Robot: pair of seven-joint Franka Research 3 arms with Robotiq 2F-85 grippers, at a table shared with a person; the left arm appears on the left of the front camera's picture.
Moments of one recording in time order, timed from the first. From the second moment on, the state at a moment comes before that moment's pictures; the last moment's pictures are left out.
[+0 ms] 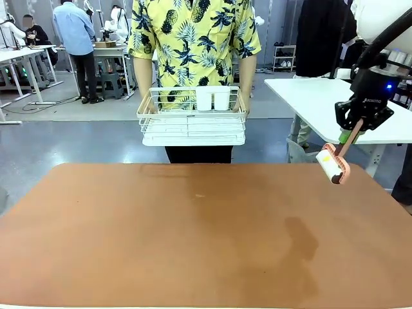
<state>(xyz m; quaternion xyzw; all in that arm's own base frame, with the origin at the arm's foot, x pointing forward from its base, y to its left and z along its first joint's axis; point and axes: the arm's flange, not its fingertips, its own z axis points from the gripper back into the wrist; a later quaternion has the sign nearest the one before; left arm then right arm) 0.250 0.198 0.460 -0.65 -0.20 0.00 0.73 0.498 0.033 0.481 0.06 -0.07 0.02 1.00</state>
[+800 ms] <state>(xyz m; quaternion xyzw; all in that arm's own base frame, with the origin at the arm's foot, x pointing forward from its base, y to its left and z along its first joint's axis) 0.250 0.197 0.460 -0.65 -0.20 0.00 0.73 0.502 0.039 0.482 0.06 -0.07 0.02 1.00</state>
